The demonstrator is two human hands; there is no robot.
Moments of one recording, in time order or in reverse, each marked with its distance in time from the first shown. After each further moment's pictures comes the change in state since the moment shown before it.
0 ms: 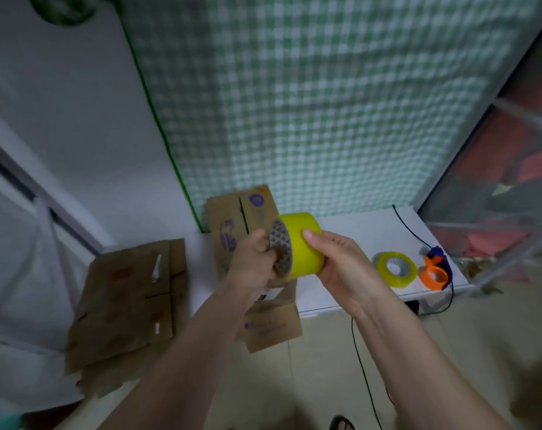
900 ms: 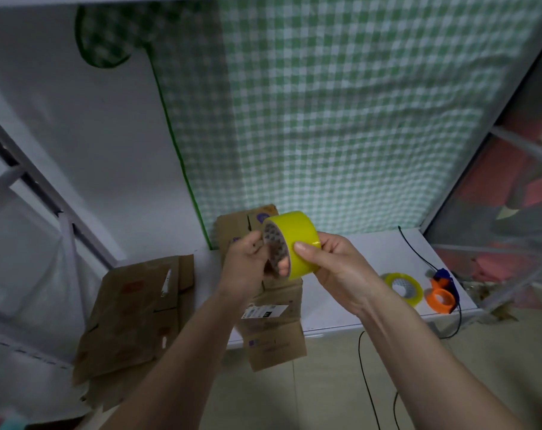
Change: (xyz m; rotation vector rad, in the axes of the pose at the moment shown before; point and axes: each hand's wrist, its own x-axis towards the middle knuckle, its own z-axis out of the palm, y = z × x) left_hand -0.027 0.034 -0.017 -0.080 0.024 0.155; right_hand -0.012 -0.031 0.018 -0.242 -0.252 -0.098
